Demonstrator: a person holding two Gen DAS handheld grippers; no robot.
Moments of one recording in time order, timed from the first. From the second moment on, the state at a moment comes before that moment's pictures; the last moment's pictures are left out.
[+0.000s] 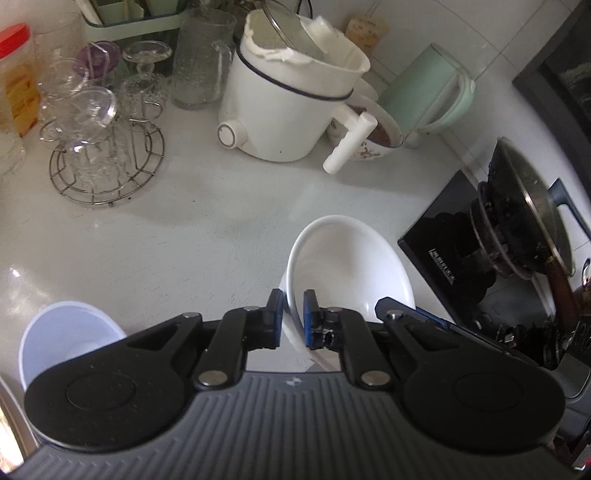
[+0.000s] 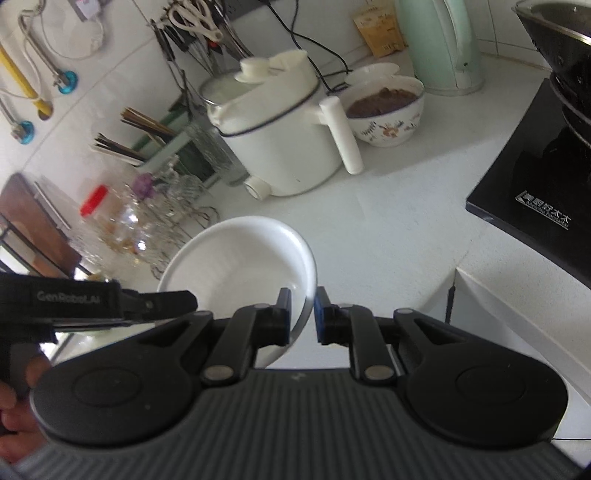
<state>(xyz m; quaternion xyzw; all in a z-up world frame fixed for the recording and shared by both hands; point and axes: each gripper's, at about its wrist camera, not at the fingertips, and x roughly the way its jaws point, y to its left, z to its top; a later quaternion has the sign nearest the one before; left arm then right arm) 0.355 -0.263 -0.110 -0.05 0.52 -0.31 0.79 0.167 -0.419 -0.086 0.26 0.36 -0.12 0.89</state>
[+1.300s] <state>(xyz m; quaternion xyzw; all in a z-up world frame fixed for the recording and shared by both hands) 0.359 -0.051 -0.098 -0.16 0.53 -0.20 0.81 0.226 -0.255 -0.055 0.20 0.40 -0.01 0.90</state>
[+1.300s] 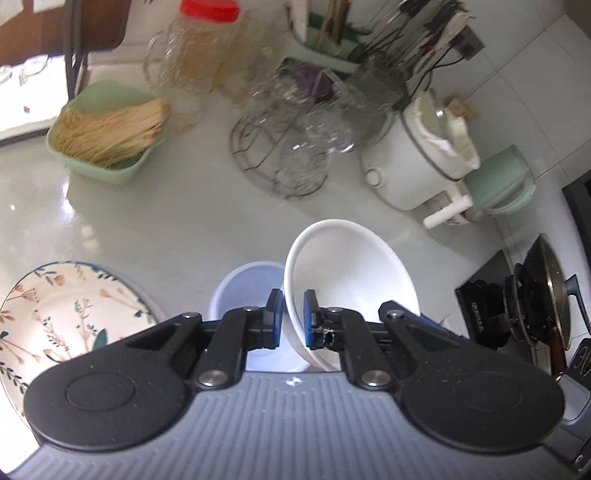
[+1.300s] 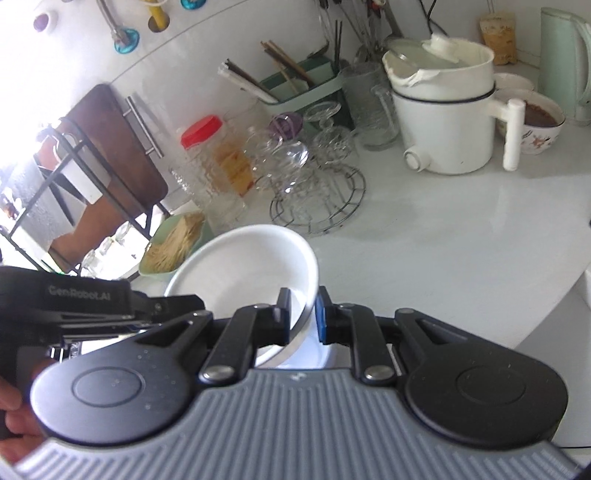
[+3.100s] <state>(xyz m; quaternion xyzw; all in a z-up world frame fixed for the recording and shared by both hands) 0.403 -0.040 -0.185 -0.10 0.60 -0.20 0.77 0.256 -0.226 -0.109 0.16 0.46 -0.06 0.87</state>
